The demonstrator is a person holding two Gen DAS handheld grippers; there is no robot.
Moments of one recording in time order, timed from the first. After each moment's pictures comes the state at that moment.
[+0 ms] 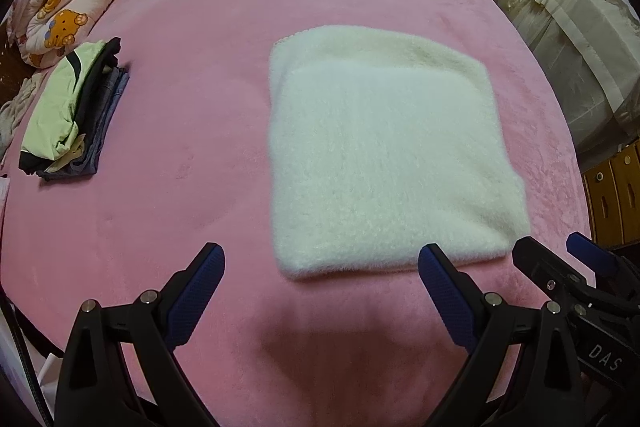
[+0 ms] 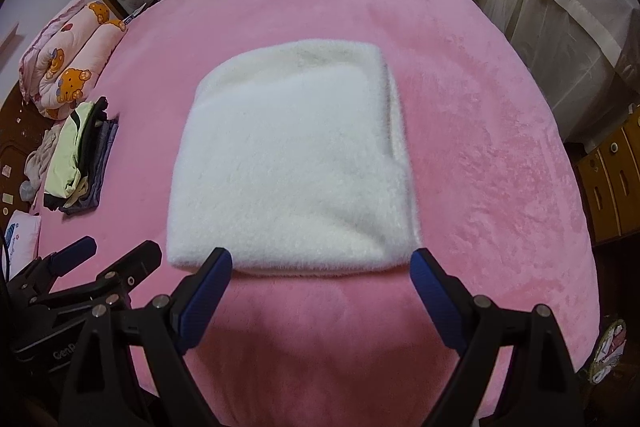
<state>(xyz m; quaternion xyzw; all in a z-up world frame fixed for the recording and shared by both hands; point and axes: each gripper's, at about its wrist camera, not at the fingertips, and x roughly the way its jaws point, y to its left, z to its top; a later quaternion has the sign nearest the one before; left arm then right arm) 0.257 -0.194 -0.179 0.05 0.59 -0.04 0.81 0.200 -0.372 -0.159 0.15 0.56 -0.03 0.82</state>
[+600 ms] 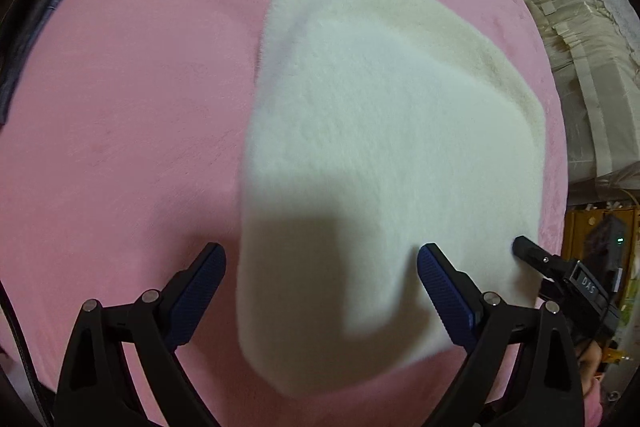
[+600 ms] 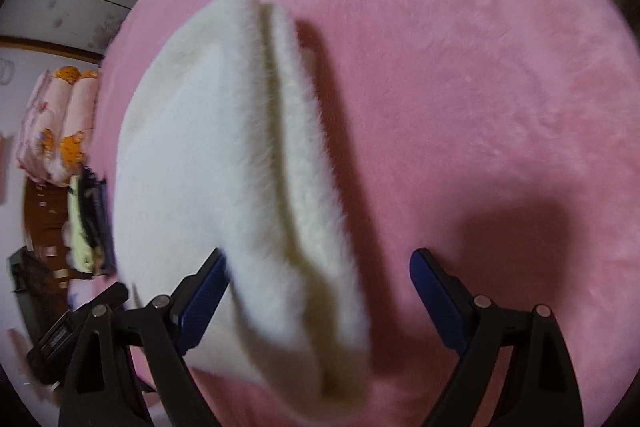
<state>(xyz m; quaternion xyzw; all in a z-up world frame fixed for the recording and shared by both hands) 0.363 -0.140 -0.281 -0.11 0.67 -0.08 0.73 0.283 -0.484 -0.299 0.35 0.61 0.02 0.71</state>
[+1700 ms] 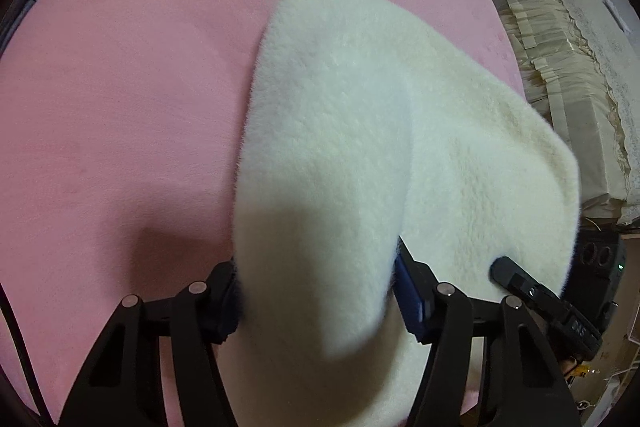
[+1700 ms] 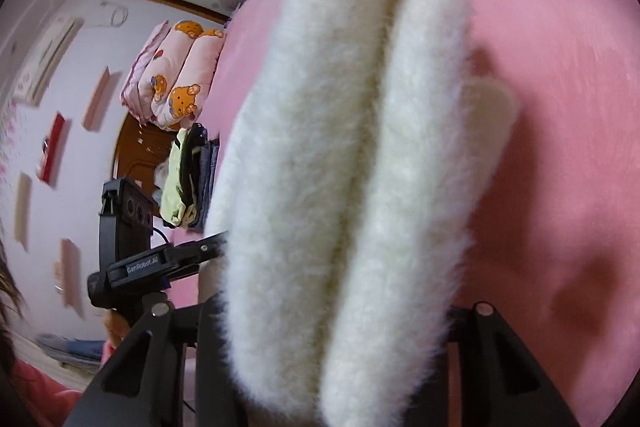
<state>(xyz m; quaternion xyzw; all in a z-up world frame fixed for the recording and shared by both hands) 0.386 -0.108 -0.282 -0.18 0.65 -0.11 0.73 0.316 -0.423 -0.266 0.33 0.53 0.24 0.74</state>
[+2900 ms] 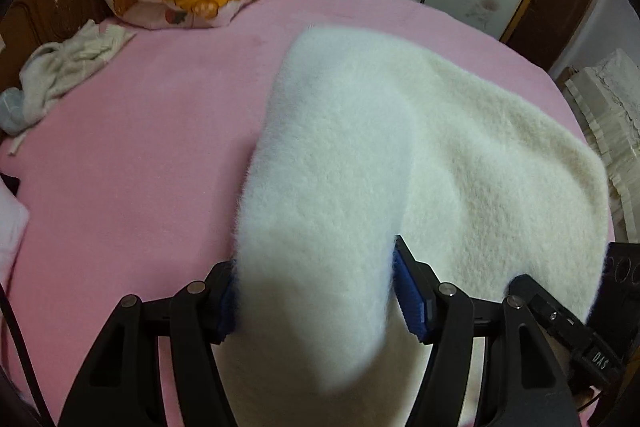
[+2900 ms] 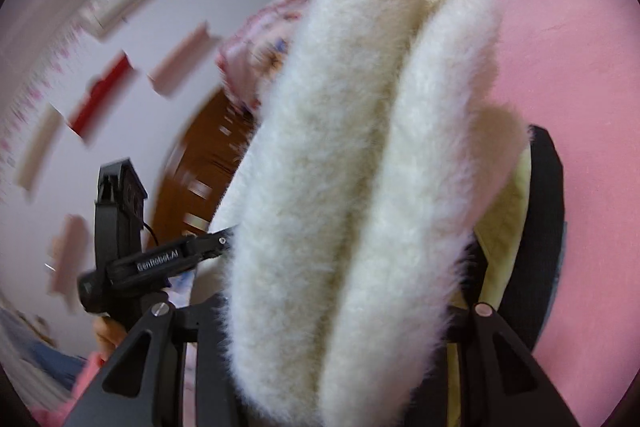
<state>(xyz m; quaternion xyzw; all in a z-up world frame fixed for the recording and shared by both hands) 0.549 0.447 -0.162 -0.09 0.50 0.02 0.86 0.530 0.149 -0.206 0.31 0.39 0.36 0.79</state>
